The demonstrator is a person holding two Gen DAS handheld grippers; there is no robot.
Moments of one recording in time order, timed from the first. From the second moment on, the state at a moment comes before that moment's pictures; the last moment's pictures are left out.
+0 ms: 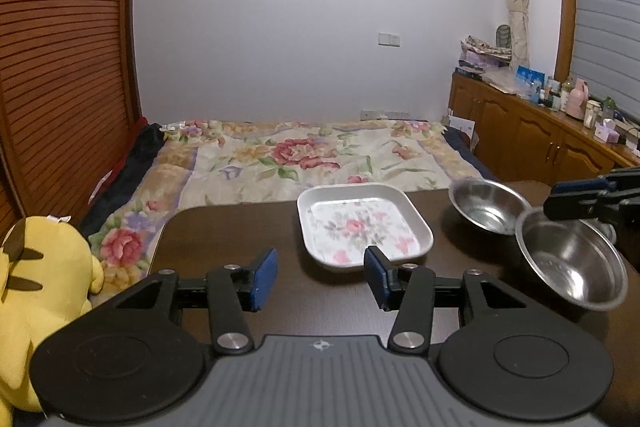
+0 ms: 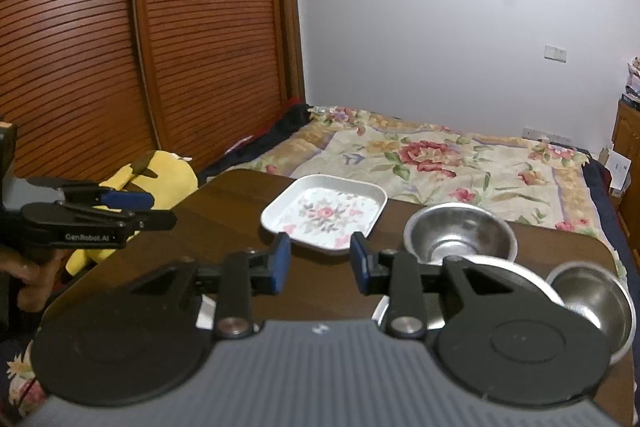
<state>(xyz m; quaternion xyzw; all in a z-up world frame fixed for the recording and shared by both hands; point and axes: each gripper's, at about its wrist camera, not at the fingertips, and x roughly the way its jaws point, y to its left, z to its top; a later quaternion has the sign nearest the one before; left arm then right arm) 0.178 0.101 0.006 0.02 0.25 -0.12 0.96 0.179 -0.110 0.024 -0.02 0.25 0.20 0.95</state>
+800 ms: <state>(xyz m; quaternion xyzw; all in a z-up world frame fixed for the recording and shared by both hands) 0.286 0.090 -0.032 0.02 0.31 -0.14 0.94 0.309 -0.092 -0.008 -0.03 0.39 0.21 0.90</state>
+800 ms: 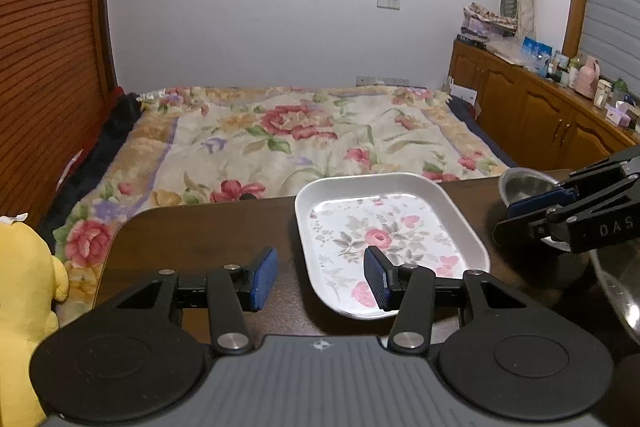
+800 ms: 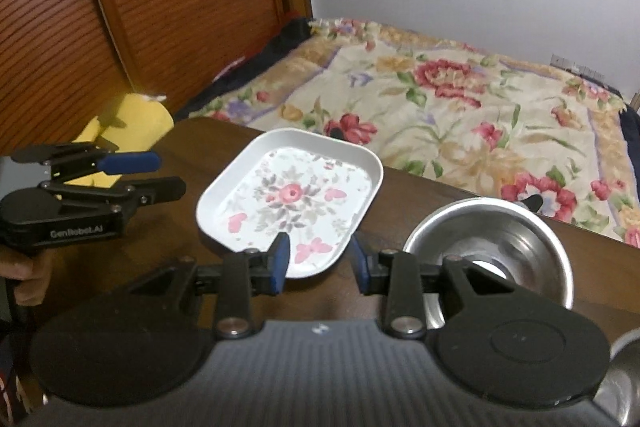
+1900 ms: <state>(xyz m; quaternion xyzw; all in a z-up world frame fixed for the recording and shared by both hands) 0.327 0.091 -0.067 0.01 0.36 -0.14 0.92 0.360 -0.082 -0.044 -0.06 0.45 0.20 0.87</state>
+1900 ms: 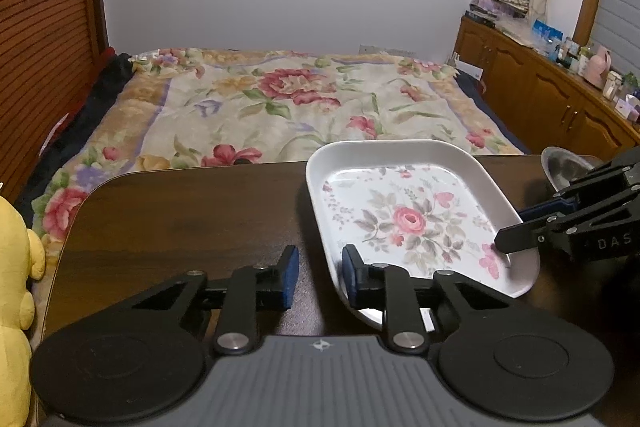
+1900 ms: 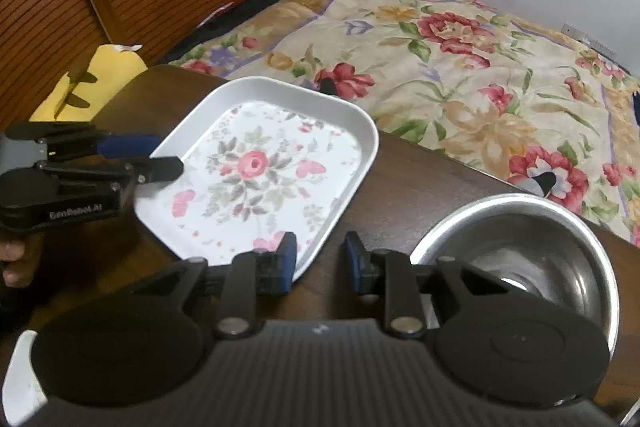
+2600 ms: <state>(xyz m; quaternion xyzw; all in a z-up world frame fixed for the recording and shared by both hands) 0.327 0.083 -0.063 0.02 0.37 -0.15 0.92 0.360 -0.080 -0.046 -0.05 0.45 0.21 0.87</state>
